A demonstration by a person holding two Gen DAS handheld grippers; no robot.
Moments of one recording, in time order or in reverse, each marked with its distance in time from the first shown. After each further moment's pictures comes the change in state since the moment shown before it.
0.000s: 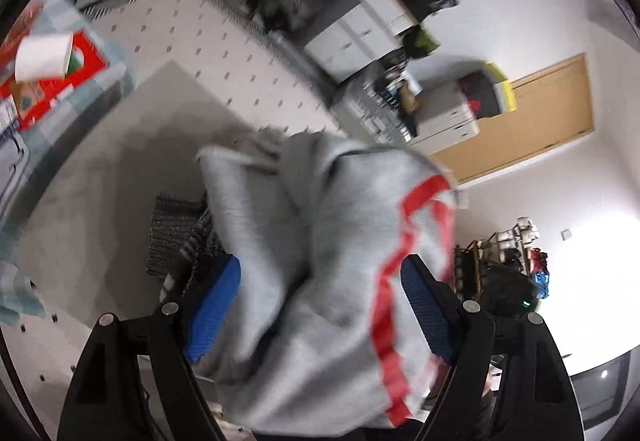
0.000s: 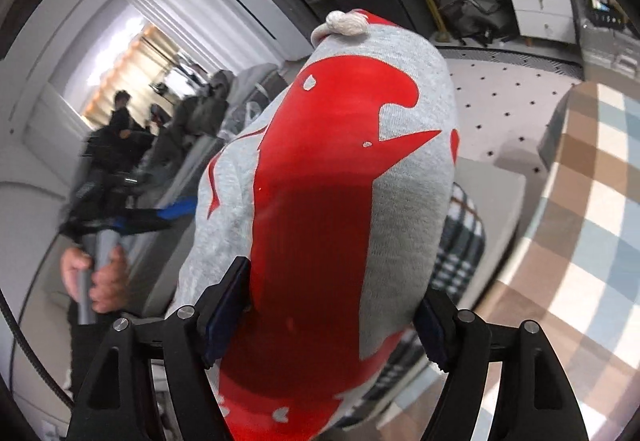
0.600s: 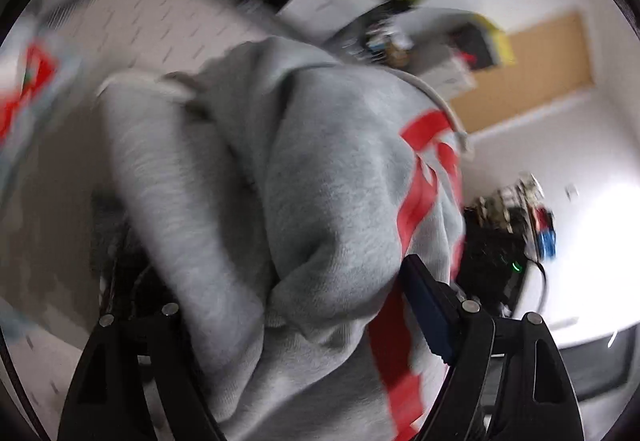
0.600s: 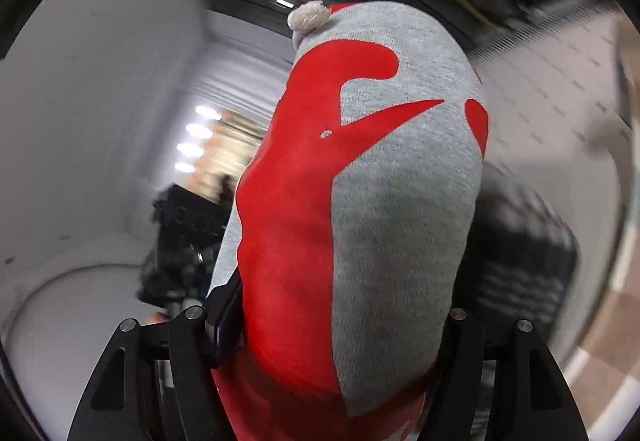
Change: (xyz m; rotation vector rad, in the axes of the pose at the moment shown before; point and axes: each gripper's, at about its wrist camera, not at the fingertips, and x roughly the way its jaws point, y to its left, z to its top) left arm 0.072 -0.015 0.005 -0.011 0.213 0.047; right arm 0.022 -0.047 -0.017 0.246 -0.135 0.404
